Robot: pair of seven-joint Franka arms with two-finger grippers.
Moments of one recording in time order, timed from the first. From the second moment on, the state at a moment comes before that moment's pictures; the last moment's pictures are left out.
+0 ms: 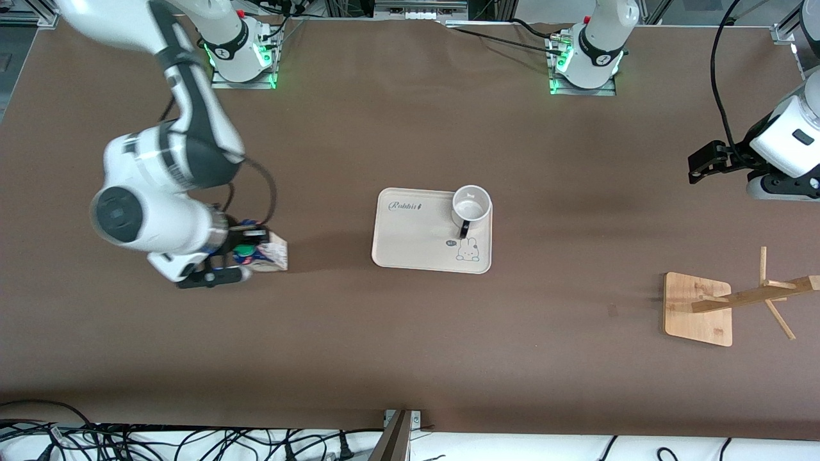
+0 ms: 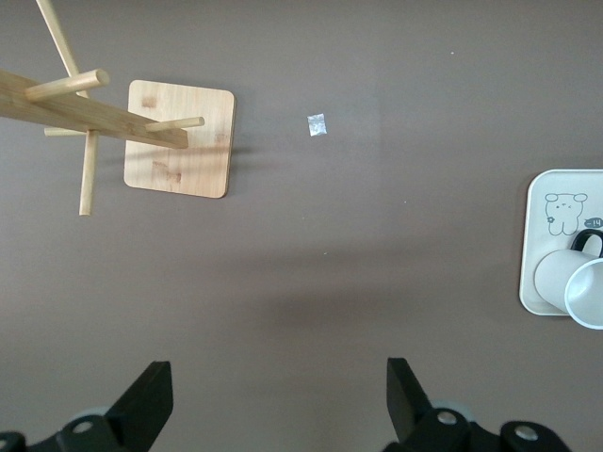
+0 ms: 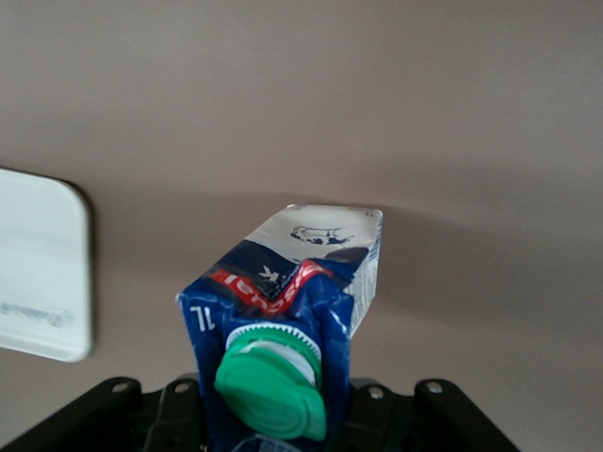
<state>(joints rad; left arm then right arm) 0.04 0.06 -0.08 -1.58 0.07 1.62 0.01 0.21 0.51 0.00 -1.47 0.14 1.80 0.02</state>
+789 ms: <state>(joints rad) 0.04 0.06 -0.08 -1.58 0.07 1.62 0.01 0.16 0.45 -0.06 -1.69 0.14 1.93 -0.09</state>
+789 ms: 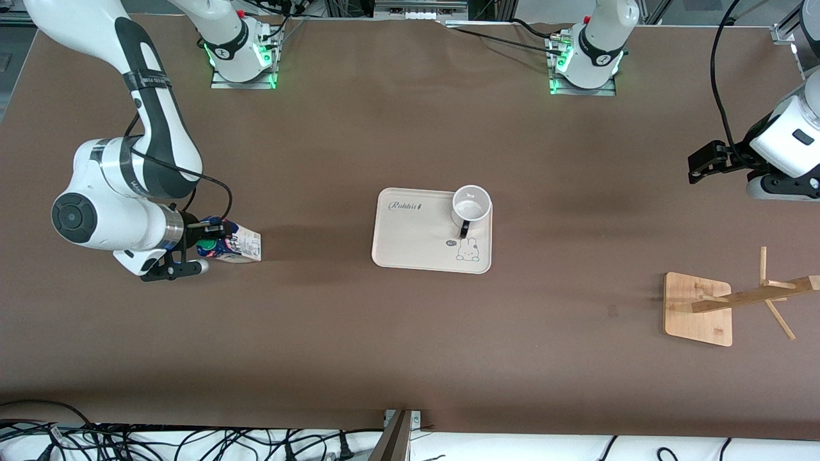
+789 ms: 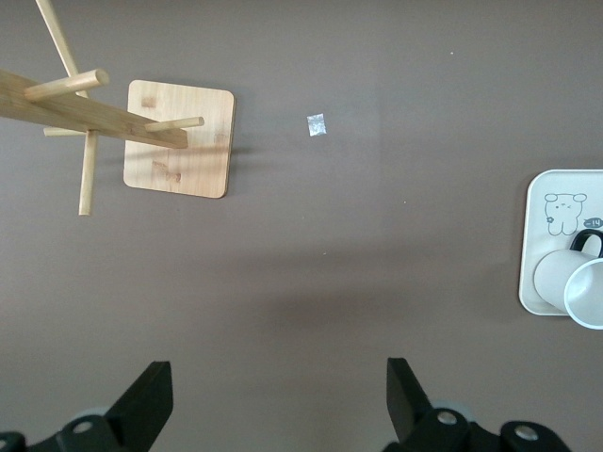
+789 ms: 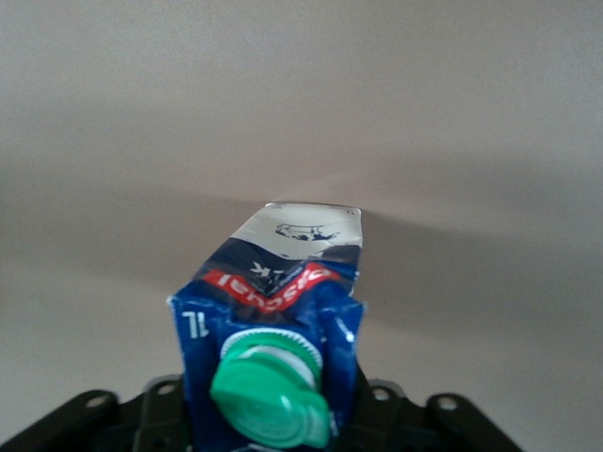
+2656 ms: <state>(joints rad) -0.01 0.09 -0.08 -1.56 0.01 1.62 0.00 0.18 0.02 -0.09 -1.65 0.04 1.70 -0.01</state>
